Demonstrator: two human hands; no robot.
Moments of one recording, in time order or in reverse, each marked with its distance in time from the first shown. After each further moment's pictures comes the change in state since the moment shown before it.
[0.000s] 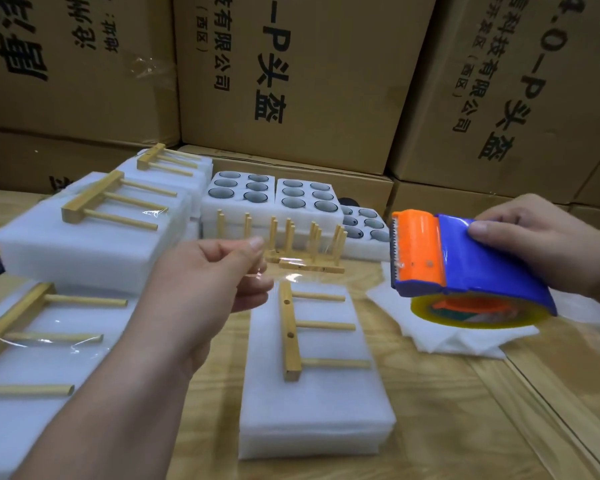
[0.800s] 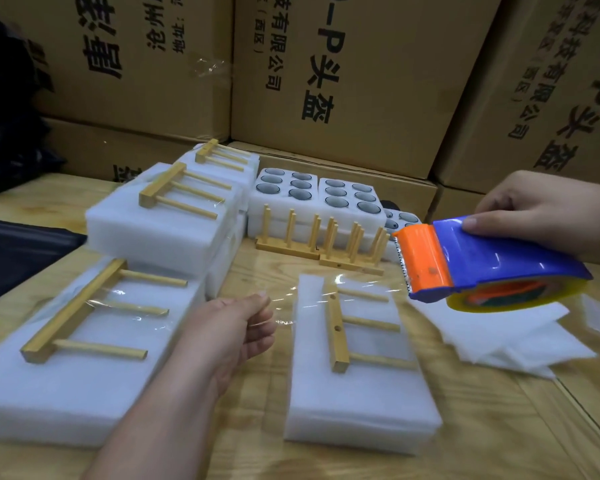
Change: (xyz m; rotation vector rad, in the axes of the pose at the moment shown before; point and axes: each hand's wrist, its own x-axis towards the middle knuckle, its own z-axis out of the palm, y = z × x) left_hand -0.001 -0.062 -0.048 -0.151 0.109 -0.395; right_hand 0.050 -0.059 0.005 -0.330 -0.268 0.077
